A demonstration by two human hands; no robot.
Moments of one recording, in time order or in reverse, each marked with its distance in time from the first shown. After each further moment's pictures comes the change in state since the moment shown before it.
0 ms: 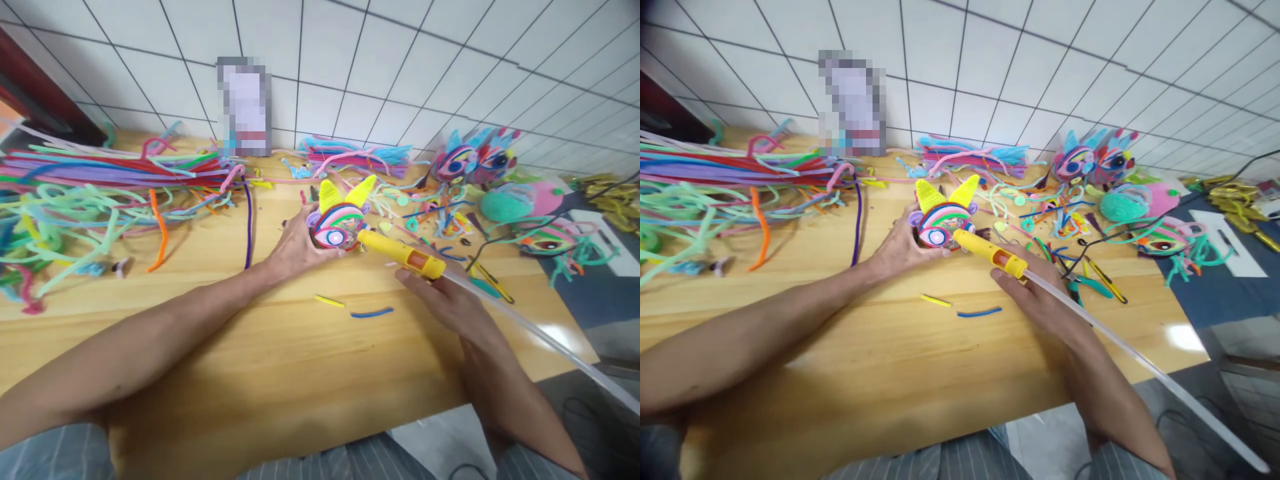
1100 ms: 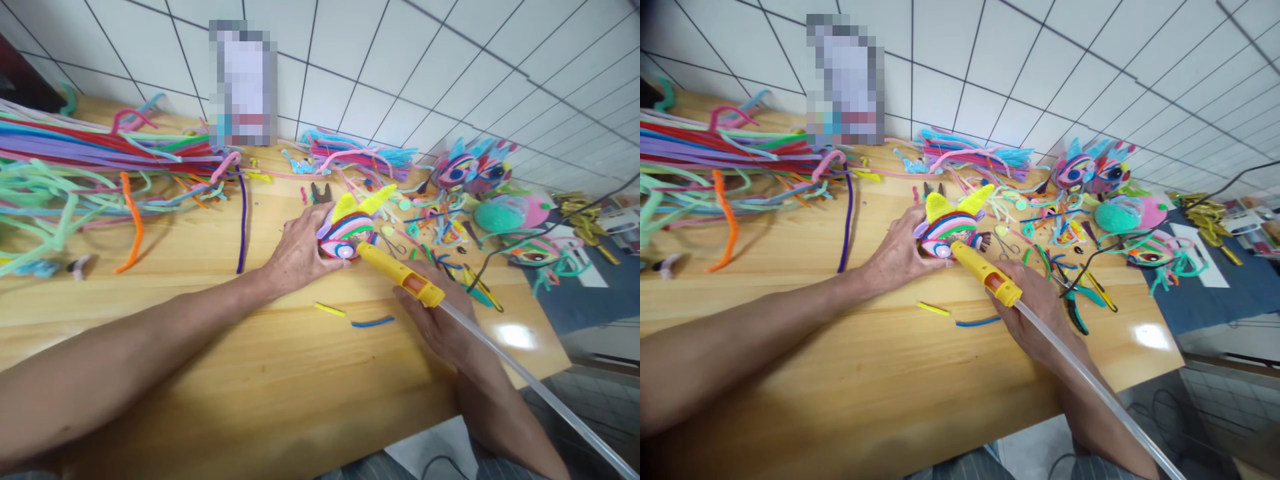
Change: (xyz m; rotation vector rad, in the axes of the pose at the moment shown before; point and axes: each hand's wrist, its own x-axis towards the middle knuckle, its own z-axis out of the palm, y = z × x) left_hand -0.006 0.012 0.001 0.152 -0.033 0.125; right_hand 0.000 -0.023 0.007 -0.366 0.010 -0.292
